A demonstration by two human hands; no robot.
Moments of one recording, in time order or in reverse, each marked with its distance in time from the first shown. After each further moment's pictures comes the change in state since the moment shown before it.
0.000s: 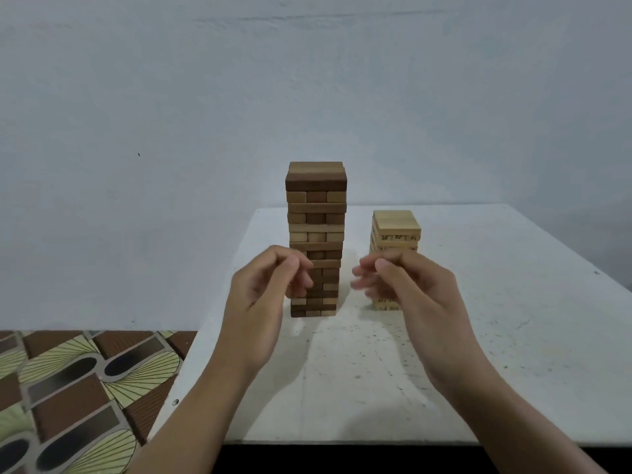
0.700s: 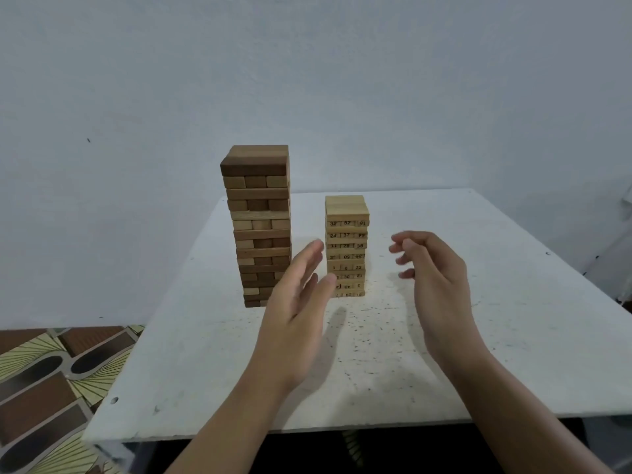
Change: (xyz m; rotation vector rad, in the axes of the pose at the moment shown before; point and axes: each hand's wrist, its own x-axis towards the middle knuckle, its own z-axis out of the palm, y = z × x) left_hand -0.028 0.003 0.088 -0.066 -0.119 -0.262; right_hand 0.017 0.038 -0.066 -0.052 0.315 0.090
